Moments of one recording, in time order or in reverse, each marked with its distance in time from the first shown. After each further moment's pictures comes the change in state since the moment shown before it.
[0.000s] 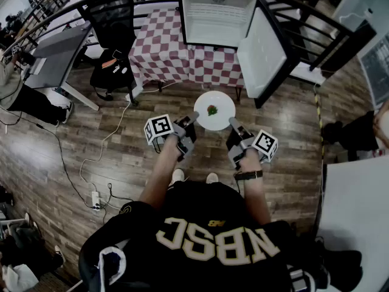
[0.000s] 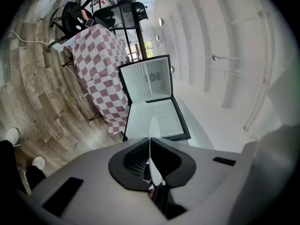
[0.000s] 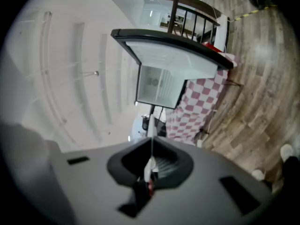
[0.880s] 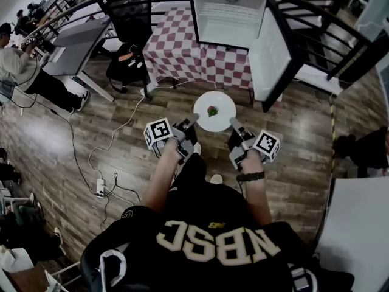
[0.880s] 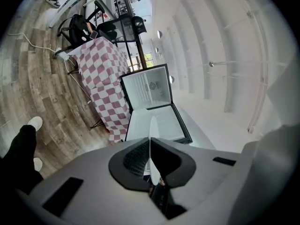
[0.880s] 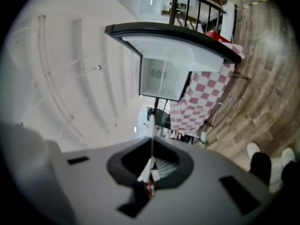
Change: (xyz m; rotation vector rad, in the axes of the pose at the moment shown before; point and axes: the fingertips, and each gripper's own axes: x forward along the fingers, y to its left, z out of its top) left arm -0.015 -0.006 -0.023 0.008 -0.145 0.031; right arm -0.007 -0.003 0.003 0.000 0.135 0.071
